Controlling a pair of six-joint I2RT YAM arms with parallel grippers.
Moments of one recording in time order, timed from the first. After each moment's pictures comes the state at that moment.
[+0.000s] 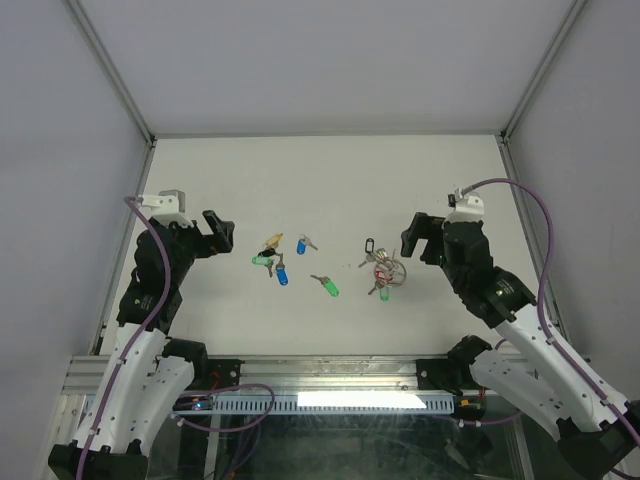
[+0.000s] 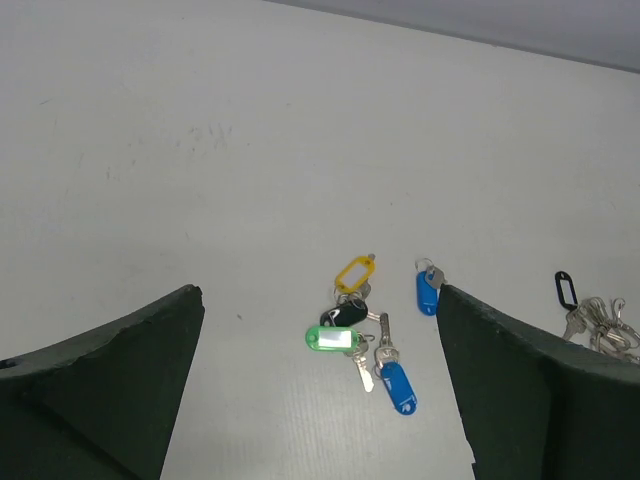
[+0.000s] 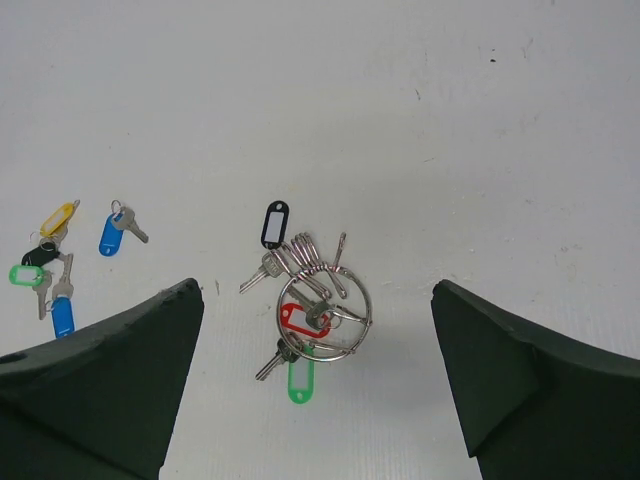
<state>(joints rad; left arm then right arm) -0.15 0.61 0.63 -0.26 0.00 -0.28 0.58 0.72 0.75 -0.52 0.40 0.44</state>
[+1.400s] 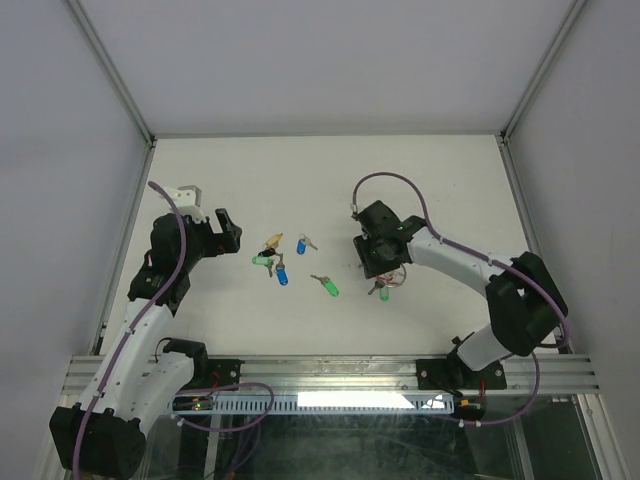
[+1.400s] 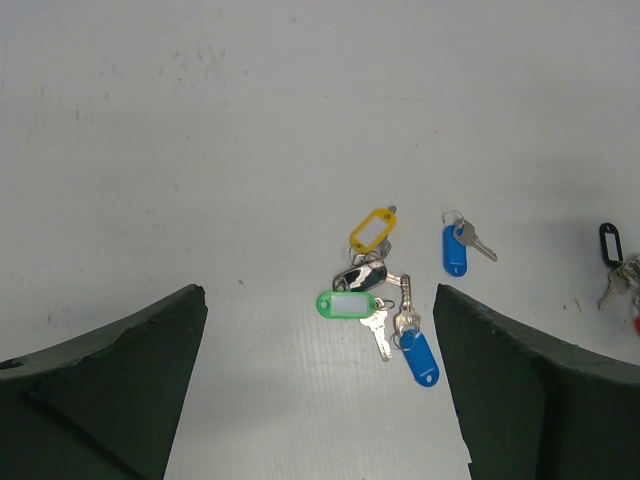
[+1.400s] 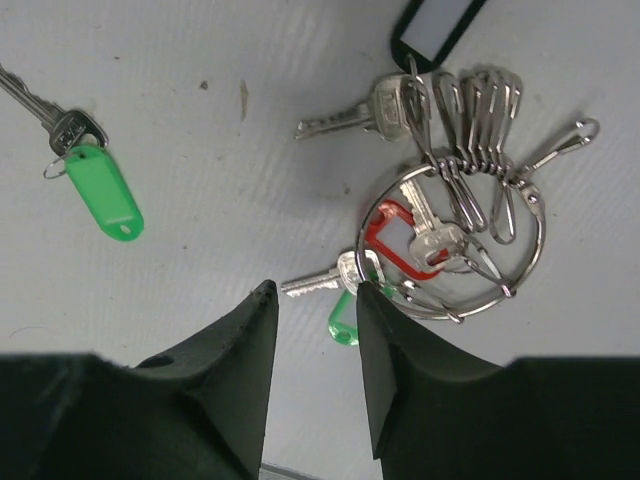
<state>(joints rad) -0.15 0.78 0.63 -0.26 0.04 -0.26 0.67 1.49 0.99 -0.68 0.04 0.27</state>
